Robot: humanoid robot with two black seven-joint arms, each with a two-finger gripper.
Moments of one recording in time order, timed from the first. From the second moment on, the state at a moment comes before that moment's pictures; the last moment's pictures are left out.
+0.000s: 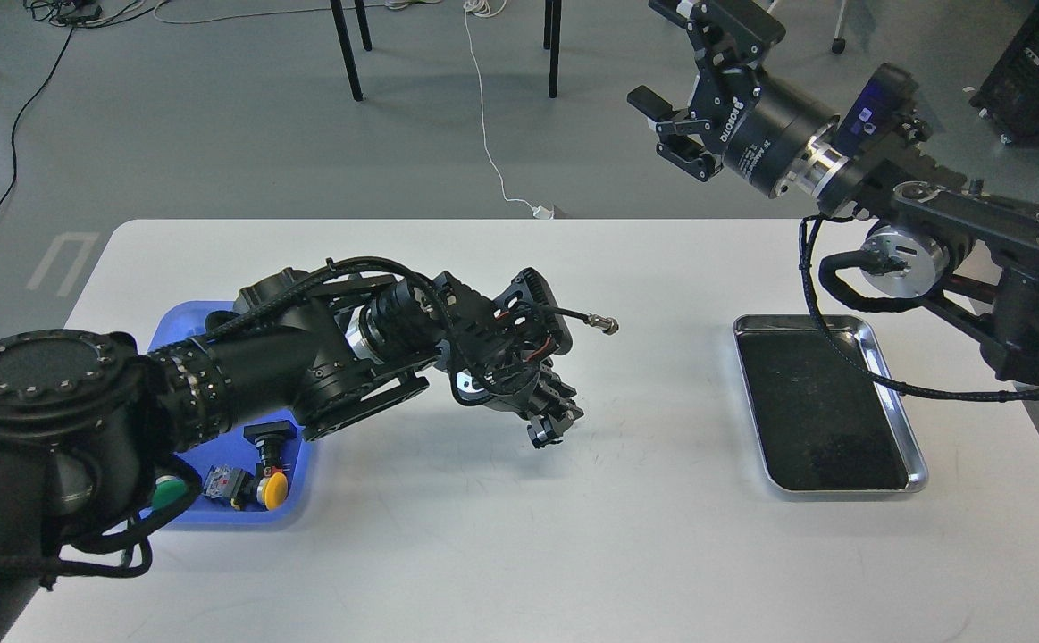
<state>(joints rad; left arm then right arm) -1.12 -0.04 -0.03 -0.76 2.14 -0.42 -0.49 1.18 -0.52 0.09 1.09 -0.12 0.19 0.49</state>
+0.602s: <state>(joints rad) -1.09 -0.04 -0.05 -0.77 2.03 -0.29 -0.49 1.16 -0.54 0.09 1.10 -0.12 0.19 0.49</state>
